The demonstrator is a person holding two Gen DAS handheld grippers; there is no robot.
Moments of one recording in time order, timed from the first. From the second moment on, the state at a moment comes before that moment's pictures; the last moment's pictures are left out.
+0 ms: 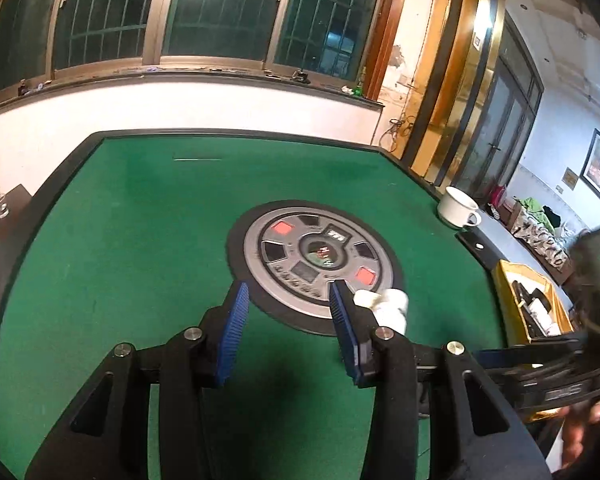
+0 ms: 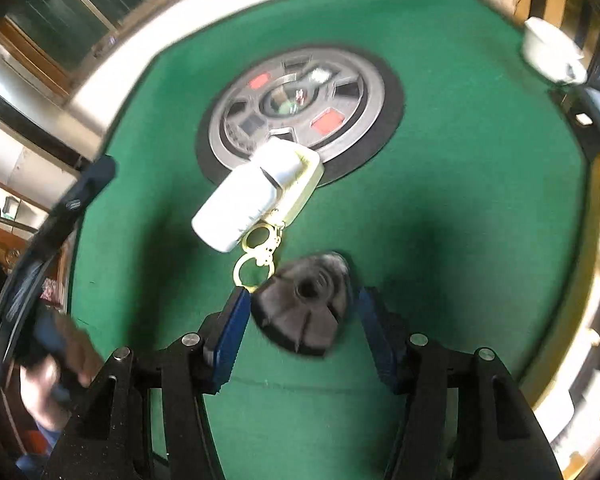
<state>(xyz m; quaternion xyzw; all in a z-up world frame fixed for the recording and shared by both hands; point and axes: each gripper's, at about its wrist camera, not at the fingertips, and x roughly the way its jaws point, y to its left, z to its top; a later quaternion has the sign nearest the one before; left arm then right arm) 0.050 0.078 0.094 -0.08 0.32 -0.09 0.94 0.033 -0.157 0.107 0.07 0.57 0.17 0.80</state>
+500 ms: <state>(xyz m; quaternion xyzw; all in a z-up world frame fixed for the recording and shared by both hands) 0.054 0.081 0.087 -0.07 0.31 -0.07 0.94 0.022 -0.140 0.074 0.12 0.56 0.09 0.81</state>
